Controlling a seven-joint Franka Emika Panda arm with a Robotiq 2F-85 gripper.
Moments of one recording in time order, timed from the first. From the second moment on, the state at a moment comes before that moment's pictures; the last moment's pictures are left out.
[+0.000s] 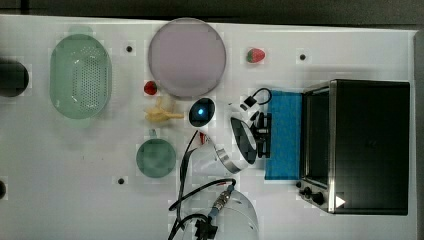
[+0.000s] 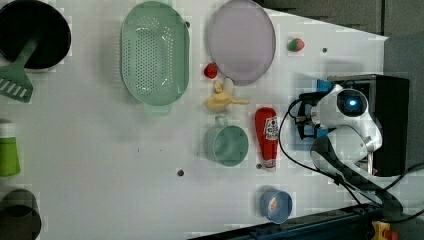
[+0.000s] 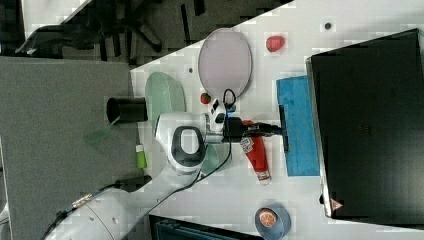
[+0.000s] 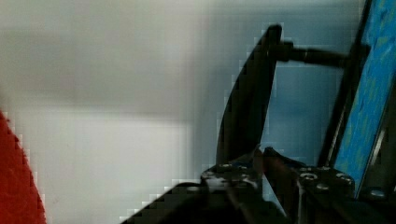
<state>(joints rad) 0.18 0.47 -0.26 -2.24 -0.67 0.86 -0.35</state>
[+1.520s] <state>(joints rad) 0.21 0.17 -0.22 -2.11 -0.05 0.65 -0.24</state>
